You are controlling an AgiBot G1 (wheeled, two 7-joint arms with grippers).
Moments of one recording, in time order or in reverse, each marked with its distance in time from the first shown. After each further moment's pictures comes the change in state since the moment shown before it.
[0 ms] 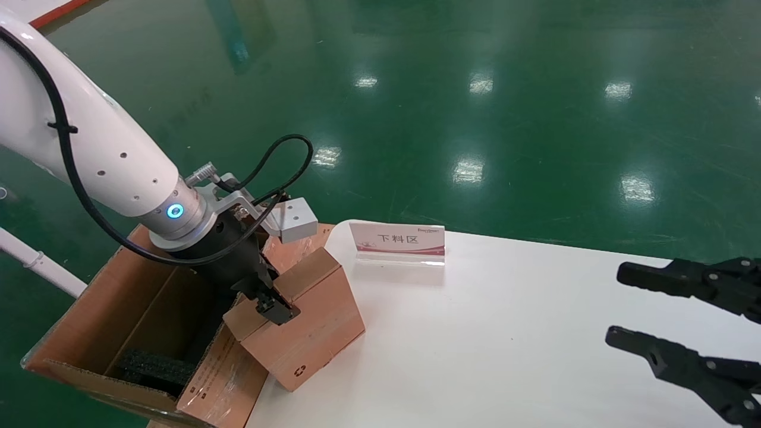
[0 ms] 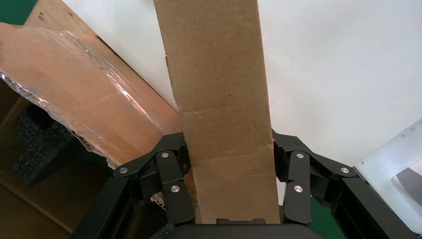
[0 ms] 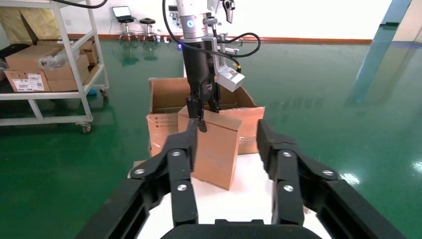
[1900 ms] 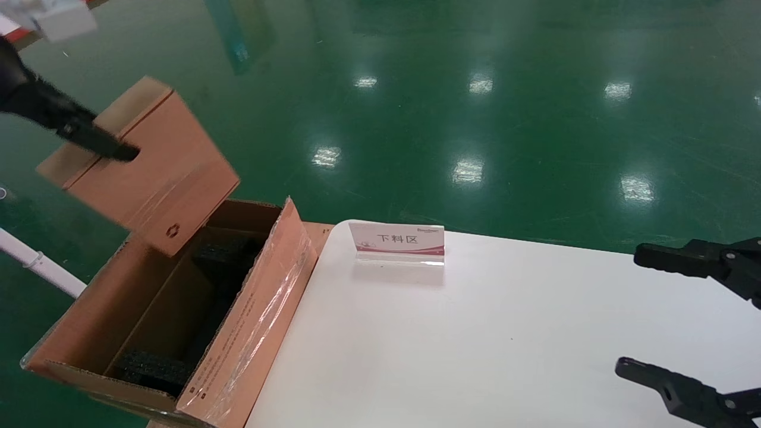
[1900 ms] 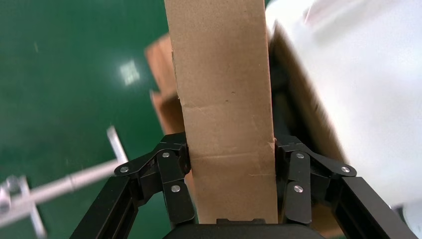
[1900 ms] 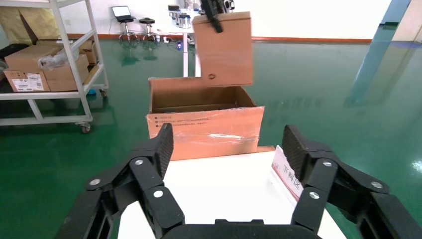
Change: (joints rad) left arm -0.665 -0.001 0.385 0.693 -0.125 0.098 0.416; right arm 0.001 0.001 -0.003 -0.001 0.002 0.001 -0.002
